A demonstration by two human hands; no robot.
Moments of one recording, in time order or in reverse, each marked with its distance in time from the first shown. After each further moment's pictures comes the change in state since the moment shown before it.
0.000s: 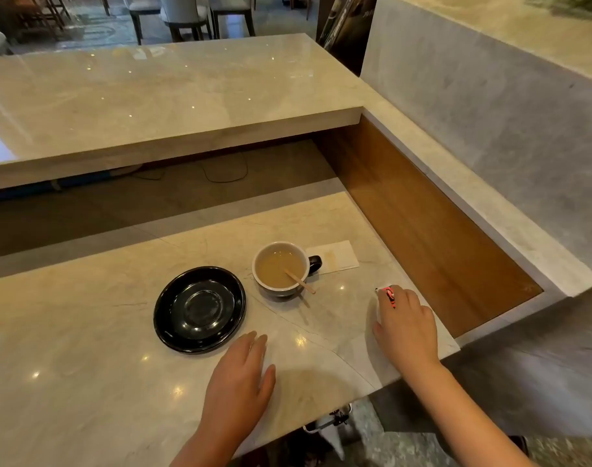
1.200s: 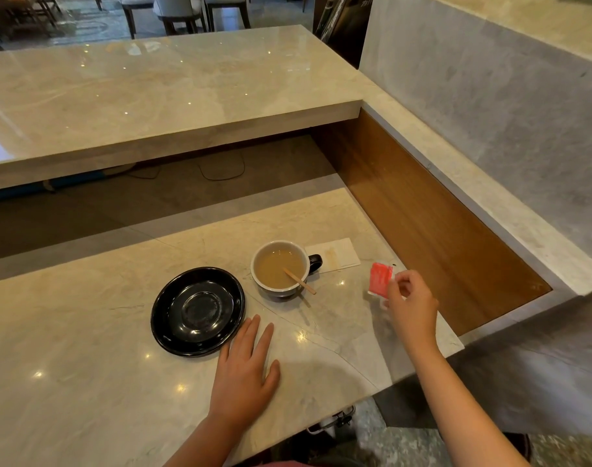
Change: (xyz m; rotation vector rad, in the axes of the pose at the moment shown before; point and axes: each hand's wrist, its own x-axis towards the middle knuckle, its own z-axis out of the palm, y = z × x) left_hand 0.020 -0.028 0.038 0.082 -0.025 0.071; right_hand 0.025 0.001 0.001 1.164 0.274 0.355
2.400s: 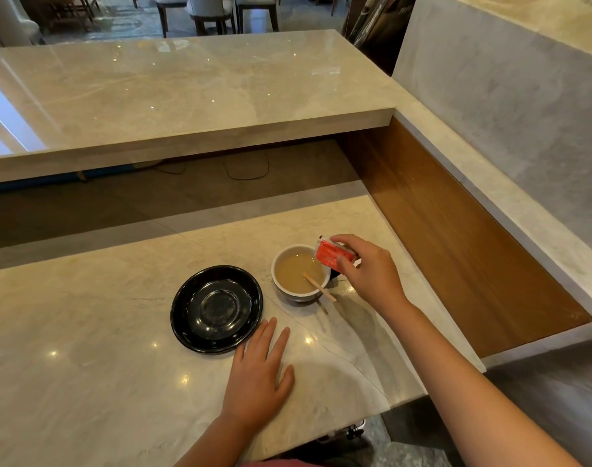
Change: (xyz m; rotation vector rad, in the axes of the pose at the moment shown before) left_hand -0.002 -0.004 0.007 -0.007 -0.020 -0.046; right_hand 0.027 -0.072 0.061 -0.216 -0.365 -0.509
